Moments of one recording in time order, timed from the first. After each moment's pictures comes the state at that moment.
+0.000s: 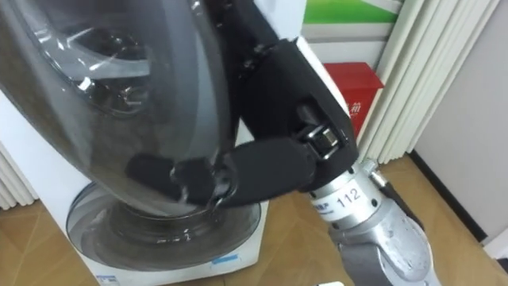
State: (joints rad) left arm 0.09 0.31 -0.16 1.18 0.05 0.03 0.07; right arm -0.14 -0.31 0.15 -0.56 0.61 -0.03 0.42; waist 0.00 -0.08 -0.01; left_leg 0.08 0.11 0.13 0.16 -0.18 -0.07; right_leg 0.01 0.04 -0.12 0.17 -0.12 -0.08
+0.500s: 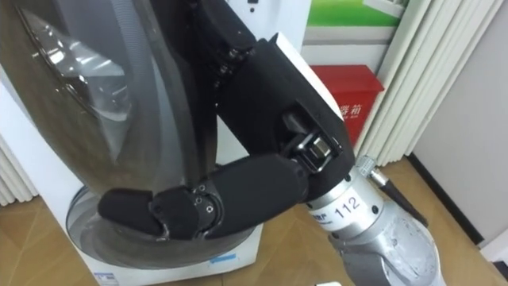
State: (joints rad) left arm 0.08 0.32 -0.16 1.18 0.05 0.04 0.05; right arm -0.14 -0.31 0.15 -0.57 0.59 -0.03 0.46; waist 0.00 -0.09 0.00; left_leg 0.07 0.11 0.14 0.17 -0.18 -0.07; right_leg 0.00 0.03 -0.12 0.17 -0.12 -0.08
